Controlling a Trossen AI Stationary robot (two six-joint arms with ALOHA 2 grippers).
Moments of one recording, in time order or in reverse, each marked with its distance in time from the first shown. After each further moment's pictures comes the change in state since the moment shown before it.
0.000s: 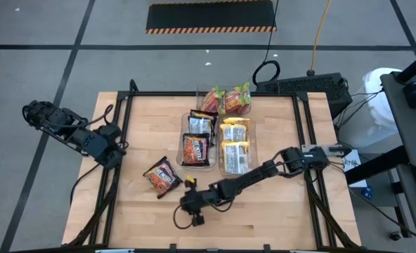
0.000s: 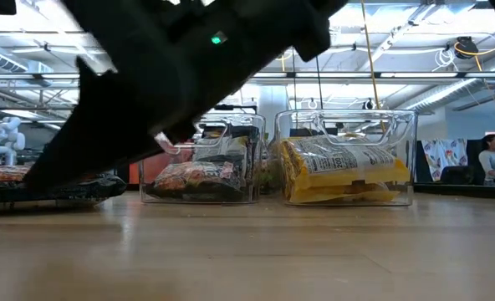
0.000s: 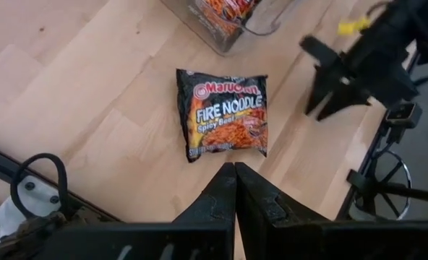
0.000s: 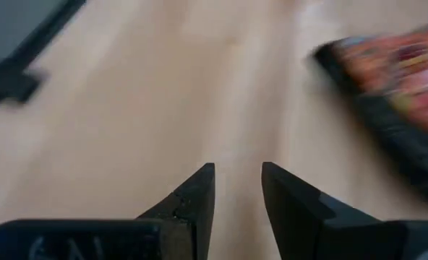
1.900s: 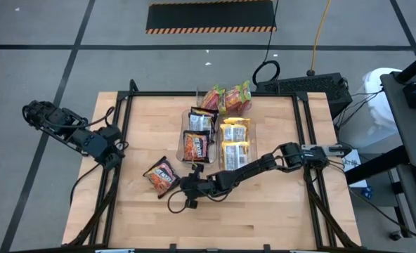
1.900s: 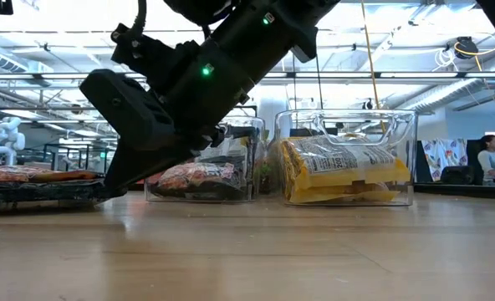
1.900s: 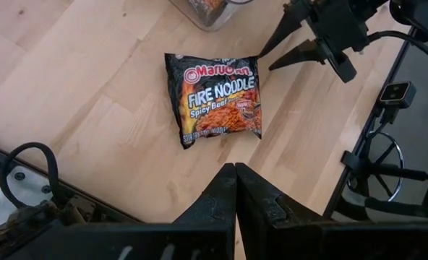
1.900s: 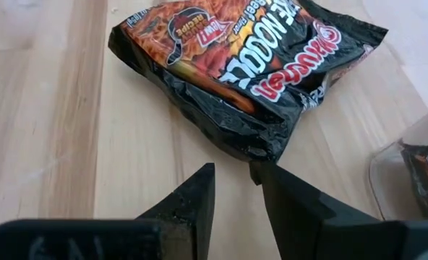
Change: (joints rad) left arm 0.000 0.000 0.000 -0.001 0.068 0.020; right arm -0.076 -0.012 0.002 -0.130 0.300 0.184
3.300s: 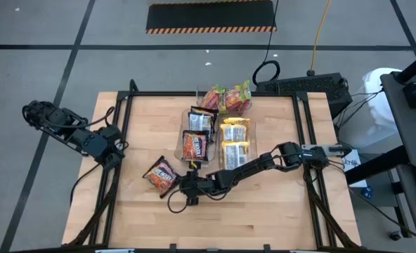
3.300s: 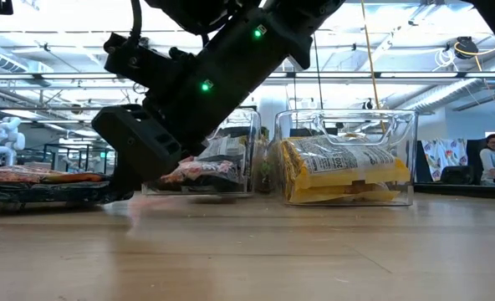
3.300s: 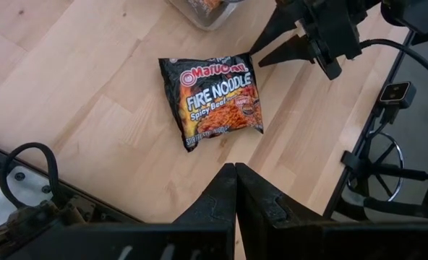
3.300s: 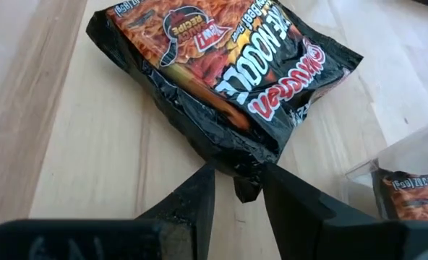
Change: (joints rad) left arm 0.000 0.000 0.000 0.000 0.000 0.000; right arm -0.025 0.018 0.000 0.026 0.080 -0.233
